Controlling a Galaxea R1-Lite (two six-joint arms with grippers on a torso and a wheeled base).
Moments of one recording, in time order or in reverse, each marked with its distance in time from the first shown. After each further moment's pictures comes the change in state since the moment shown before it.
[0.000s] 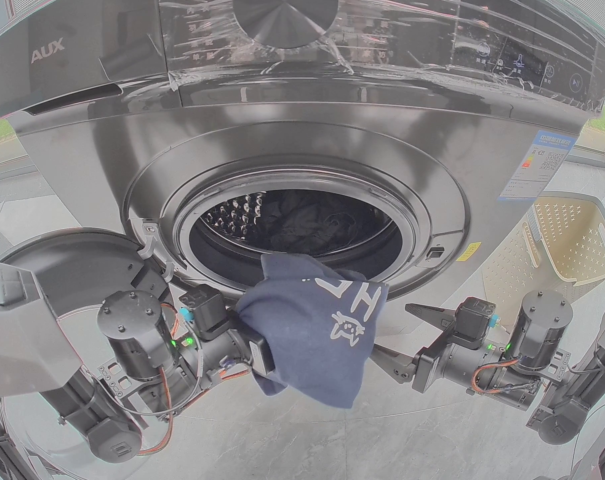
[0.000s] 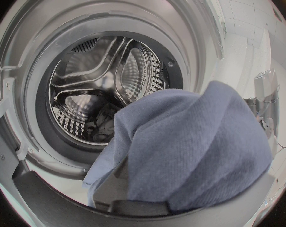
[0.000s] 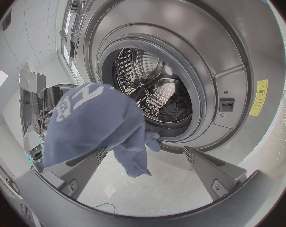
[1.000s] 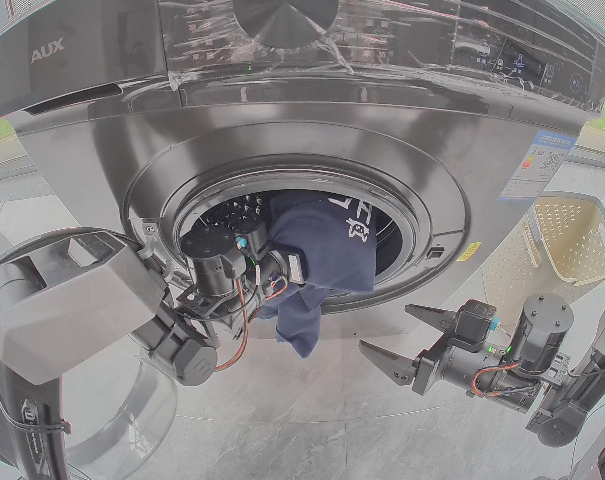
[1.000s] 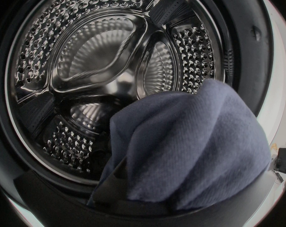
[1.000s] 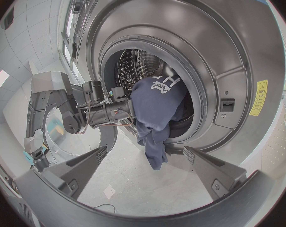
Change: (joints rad) left arm 0.094 0.296 -0.601 0.195 0.129 0.017; right arm 0.006 0.013 0.019 -0.047 0.000 -0.003
